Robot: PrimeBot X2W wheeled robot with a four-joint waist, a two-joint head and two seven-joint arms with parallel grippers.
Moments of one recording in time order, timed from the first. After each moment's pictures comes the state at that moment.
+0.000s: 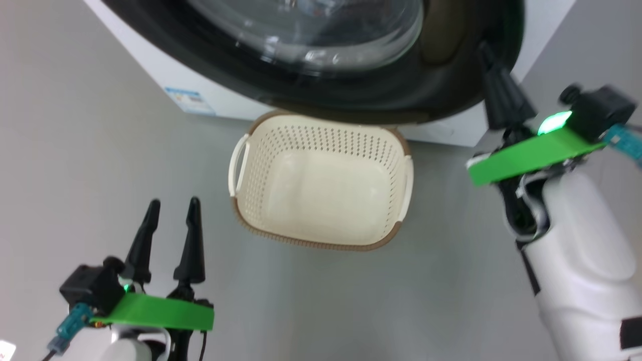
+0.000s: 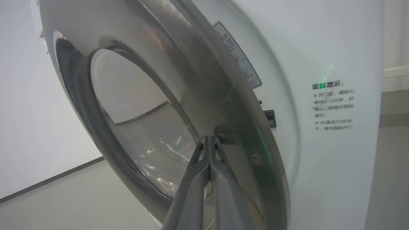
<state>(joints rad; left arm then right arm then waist) -0.17 0.05 -0.13 0.07 -0.42 -0.13 -0.26 -0.68 -0.12 0.12 0.36 0.41 0.13 -0.26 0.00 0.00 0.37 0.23</state>
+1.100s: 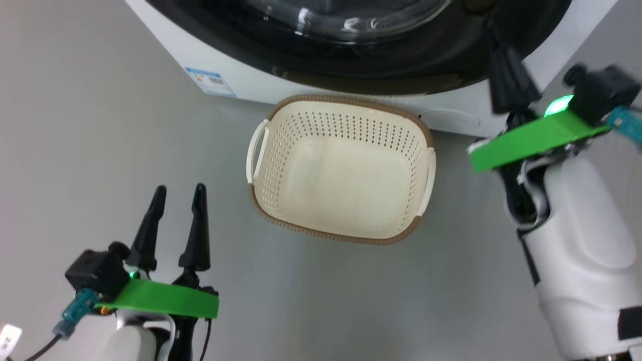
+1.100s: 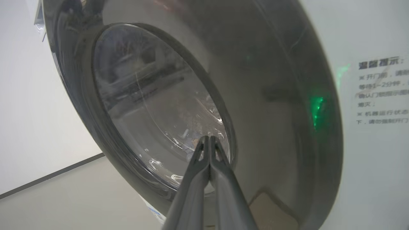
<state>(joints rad) -0.24 0.04 -0.15 0.11 -0.43 -0.13 -0.26 -0.75 -0.13 0.11 0.40 0.38 0.13 -0.26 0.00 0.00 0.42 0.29</state>
